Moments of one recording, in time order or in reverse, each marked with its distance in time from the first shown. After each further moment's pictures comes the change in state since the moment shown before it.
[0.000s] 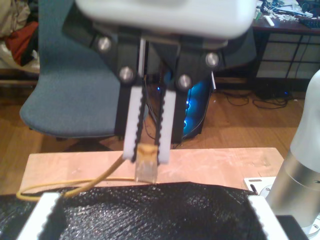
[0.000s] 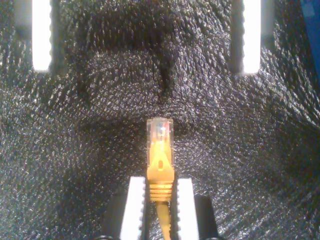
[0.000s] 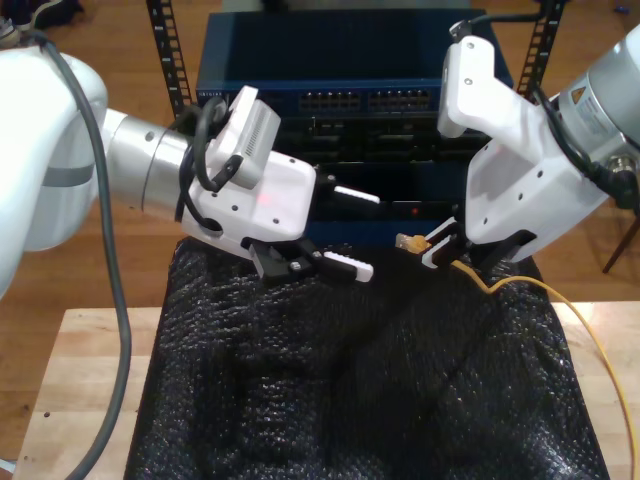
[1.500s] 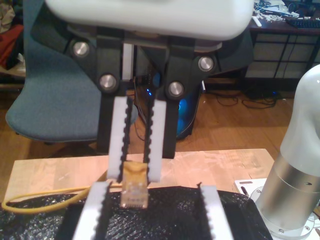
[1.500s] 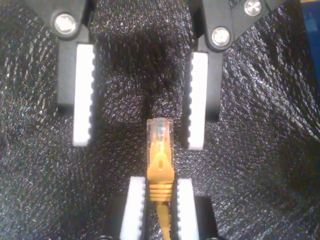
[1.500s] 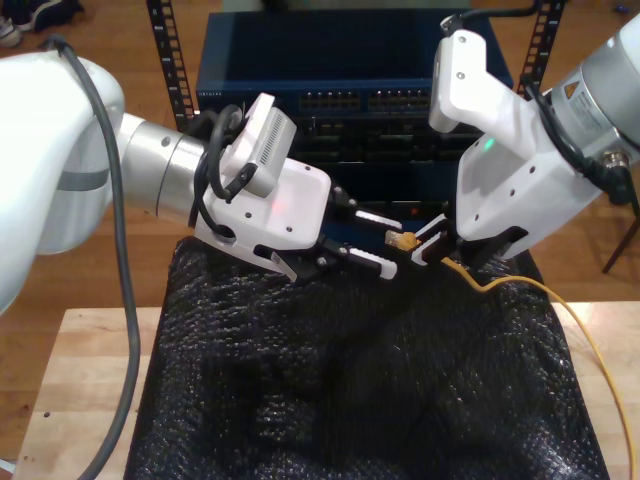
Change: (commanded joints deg) left arm -0.8 -0.1 0.7 -0.1 0.0 0.2; right arm 0.8 0.4 -0.7 1.1 0.0 0.0
